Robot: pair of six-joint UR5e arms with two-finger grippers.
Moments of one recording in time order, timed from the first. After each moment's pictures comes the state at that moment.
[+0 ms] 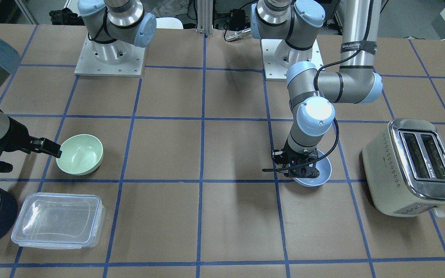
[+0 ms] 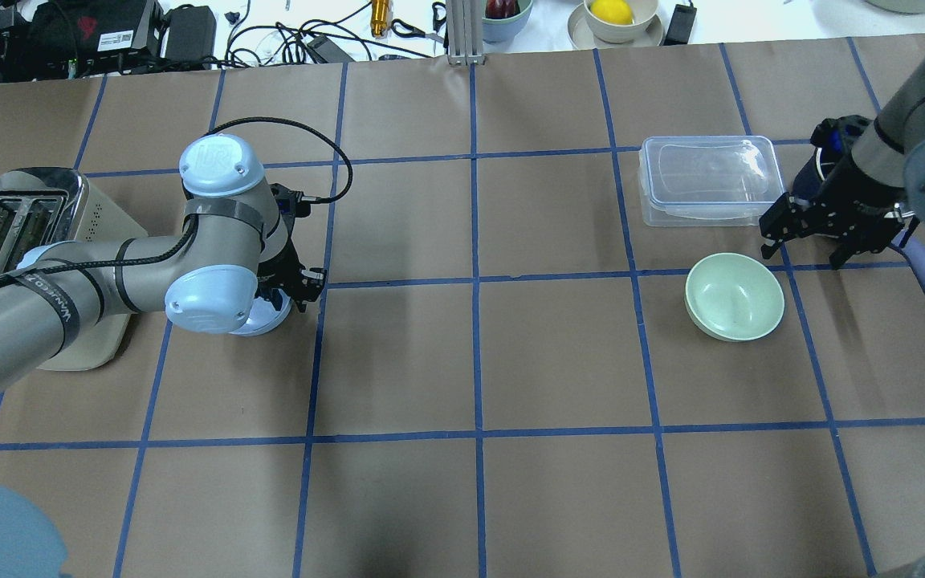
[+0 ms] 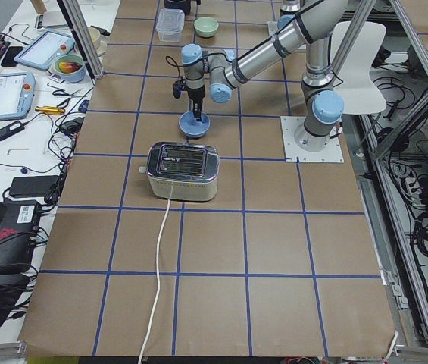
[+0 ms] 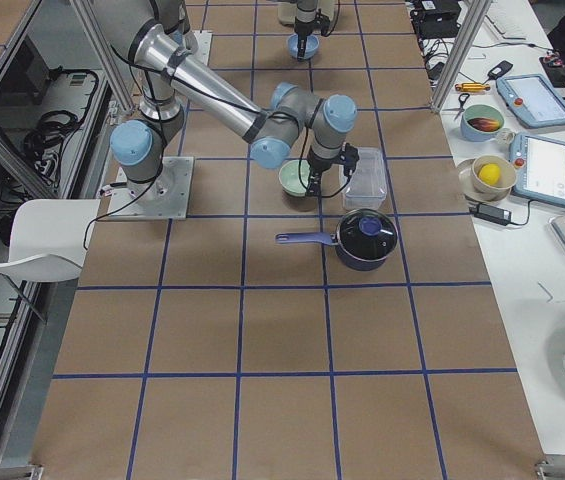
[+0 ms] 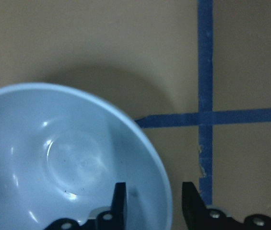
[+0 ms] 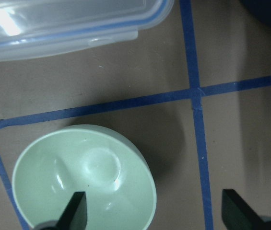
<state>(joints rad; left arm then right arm) -1.56 -1.90 -1.98 -0.87 1.67 0.08 1.16 -1.31 1.87 -1.95 -1.53 -0.25</state>
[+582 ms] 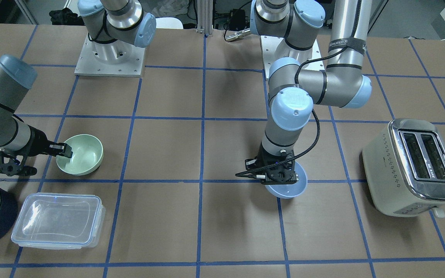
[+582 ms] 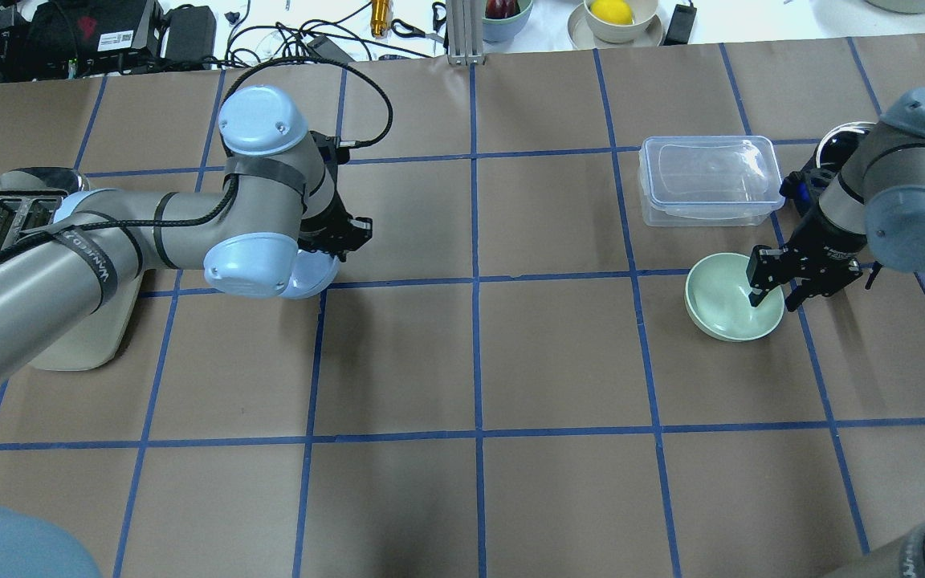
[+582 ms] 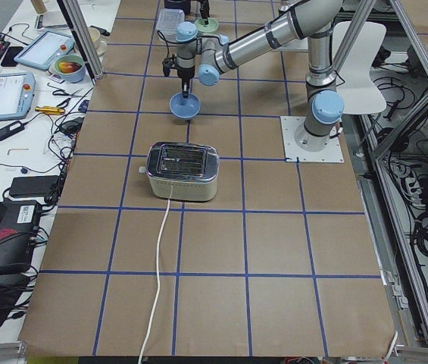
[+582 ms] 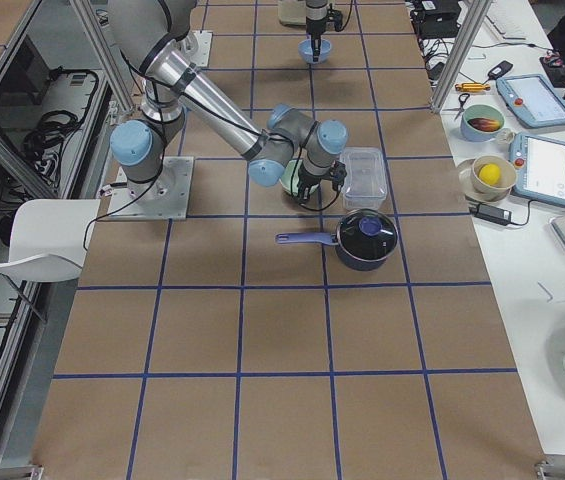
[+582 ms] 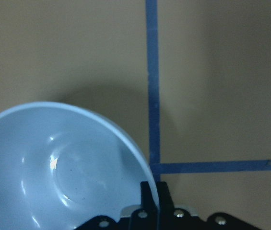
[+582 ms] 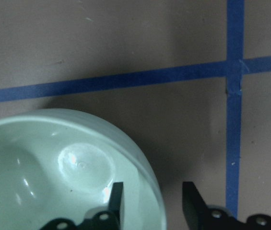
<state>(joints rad) -1.71 -1.94 -1.82 -0.86 1.56 -0.19 1.16 -1.25 1.94 -2.00 -1.53 -0.29</state>
